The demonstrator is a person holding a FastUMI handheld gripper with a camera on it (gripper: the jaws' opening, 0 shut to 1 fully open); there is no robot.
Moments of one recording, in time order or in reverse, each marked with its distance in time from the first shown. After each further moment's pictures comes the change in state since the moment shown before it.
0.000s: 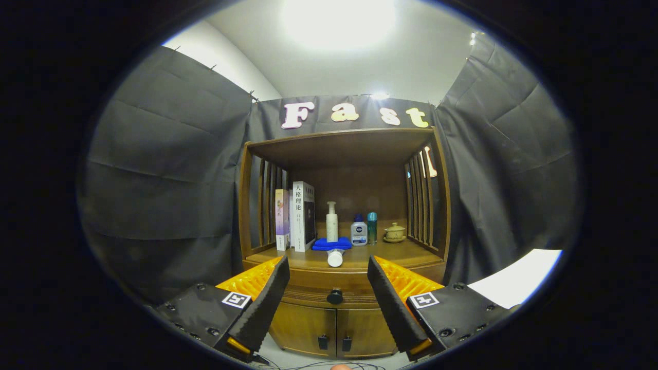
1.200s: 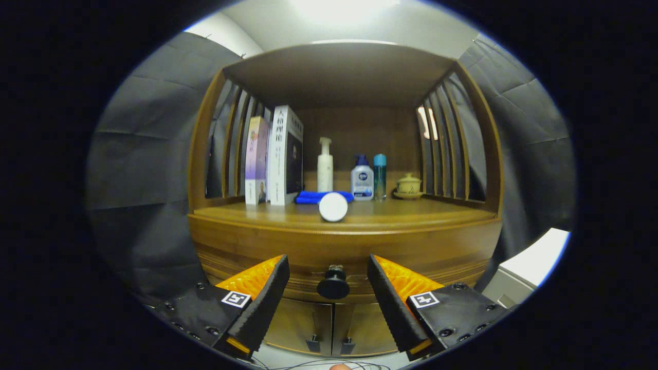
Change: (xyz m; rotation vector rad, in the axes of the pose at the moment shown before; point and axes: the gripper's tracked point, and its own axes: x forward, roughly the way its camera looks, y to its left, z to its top) arm 0.148 -0.005 -0.133 -0.026 0.149 -0.048
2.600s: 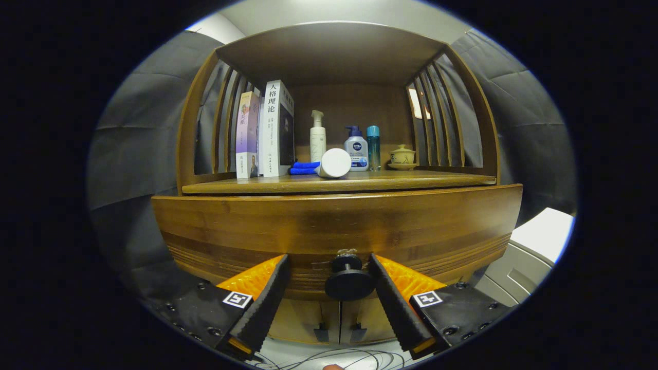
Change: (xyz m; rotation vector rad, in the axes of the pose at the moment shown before) arm 0.025 0.015 -0.073 0.040 0.126 -0.087
